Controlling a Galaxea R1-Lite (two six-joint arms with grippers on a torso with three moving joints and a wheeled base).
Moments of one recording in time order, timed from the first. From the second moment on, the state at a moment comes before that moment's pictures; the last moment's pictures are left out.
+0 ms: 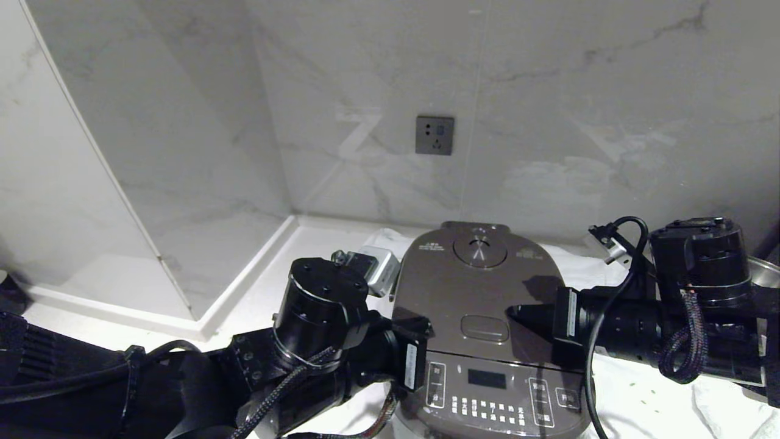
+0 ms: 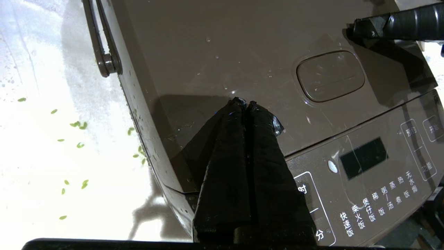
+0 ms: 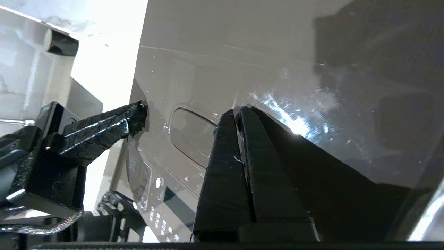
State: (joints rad) left arm -0.92 1.79 -0.74 -0.63 0.06 -0.33; right arm 0.45 1.54 -0.59 -0.39 0.26 0.61
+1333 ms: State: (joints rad) left arm -0.81 1.63 -0.79 -0.60 0.07 -0.34; right arm 0.45 1.39 -0.64 -0.37 0.25 0.61
